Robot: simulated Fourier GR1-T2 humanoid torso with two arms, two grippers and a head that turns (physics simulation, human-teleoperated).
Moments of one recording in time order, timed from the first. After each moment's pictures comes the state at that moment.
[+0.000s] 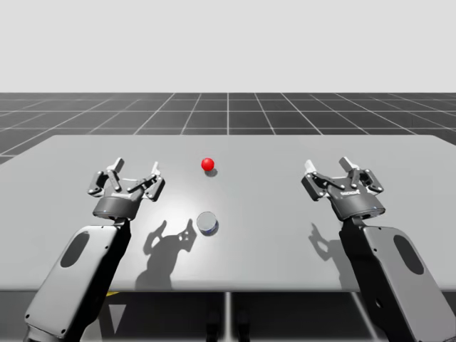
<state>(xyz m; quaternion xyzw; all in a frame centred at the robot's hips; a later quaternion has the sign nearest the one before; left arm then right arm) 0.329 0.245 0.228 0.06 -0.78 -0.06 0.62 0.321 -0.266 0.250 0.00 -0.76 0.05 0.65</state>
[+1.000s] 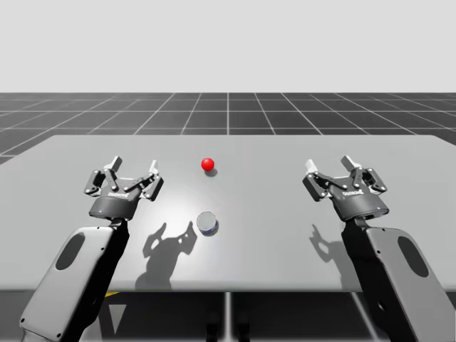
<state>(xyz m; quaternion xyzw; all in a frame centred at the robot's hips) 0.326 0.246 0.234 0.04 -0.79 -0.06 0.61 0.318 -0.267 0.254 0.00 -0.76 0.05 0.65</state>
